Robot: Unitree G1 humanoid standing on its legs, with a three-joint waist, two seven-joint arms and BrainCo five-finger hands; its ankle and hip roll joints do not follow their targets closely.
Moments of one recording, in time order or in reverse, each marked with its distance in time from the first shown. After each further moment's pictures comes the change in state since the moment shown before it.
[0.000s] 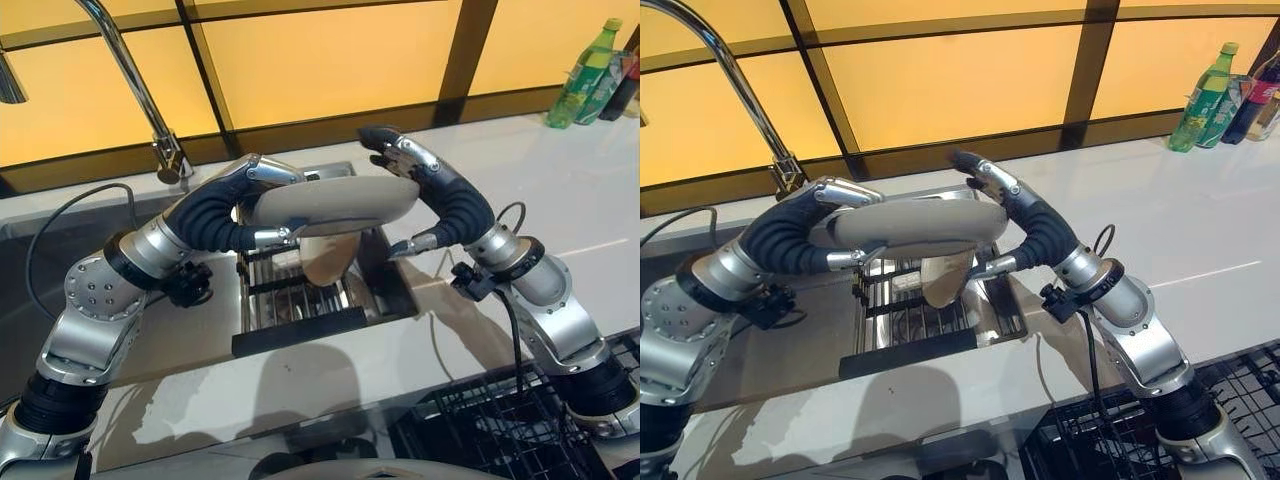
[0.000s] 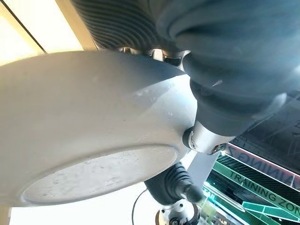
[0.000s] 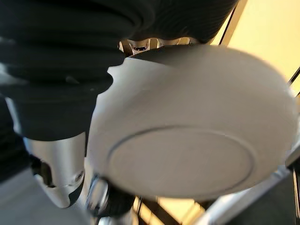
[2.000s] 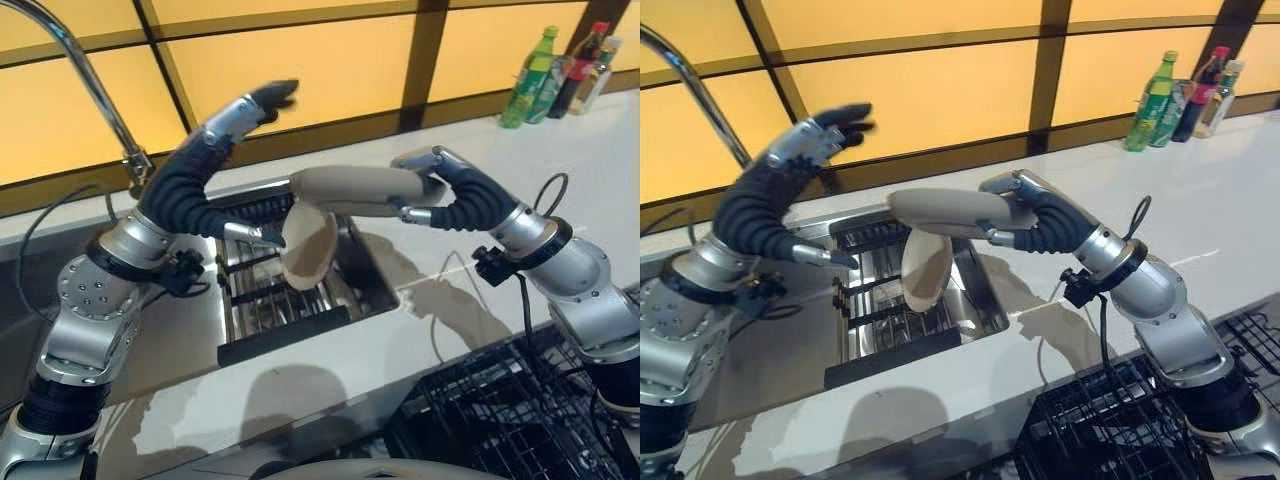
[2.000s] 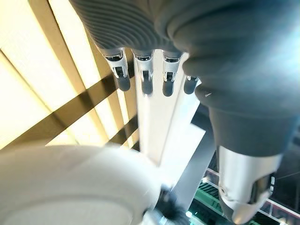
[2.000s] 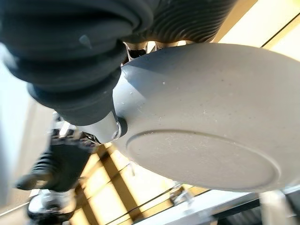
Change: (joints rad) left arm 0.015 -0.037 0.052 0.009 -0.025 -0.018 0.195; right arm 0.020 -0.106 -0.147 -0.037 -0.282 0.065 -0.094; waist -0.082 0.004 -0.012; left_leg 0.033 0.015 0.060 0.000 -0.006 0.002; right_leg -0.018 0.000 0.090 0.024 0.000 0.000
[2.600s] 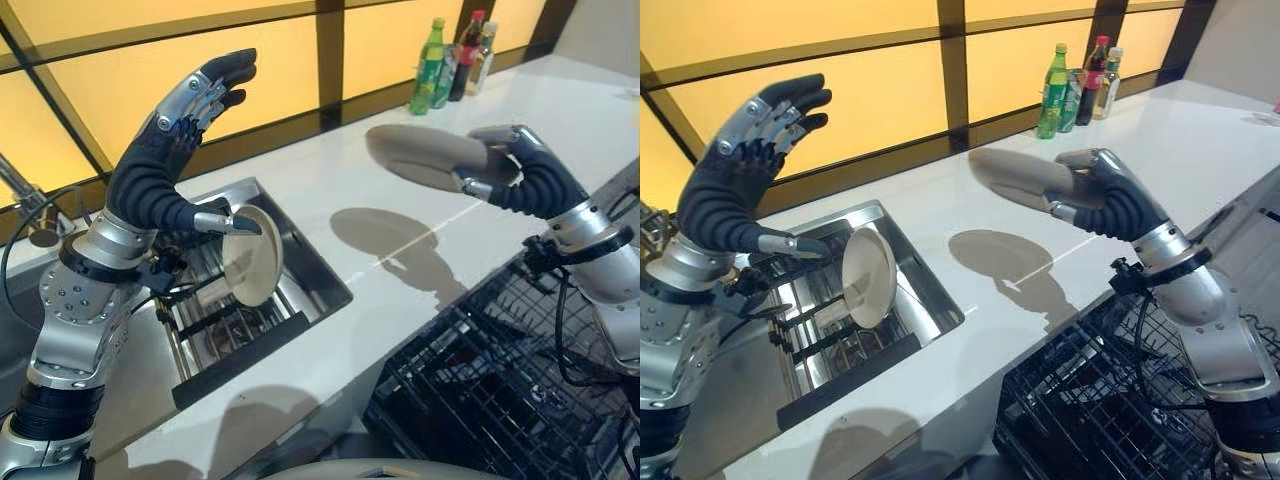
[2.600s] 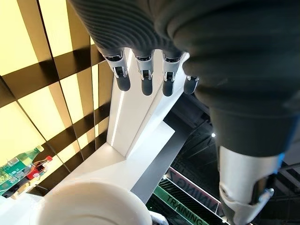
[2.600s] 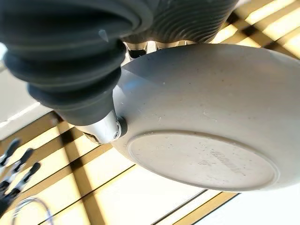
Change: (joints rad) left arm 0.030 -0.002 0.070 0.036 -0.065 -0.039 0.019; right arm 0.153 -0.033 -0.223 0.035 -0.099 0.018 -0.139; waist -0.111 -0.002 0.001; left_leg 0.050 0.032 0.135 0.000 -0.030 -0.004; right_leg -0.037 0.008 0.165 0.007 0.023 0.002
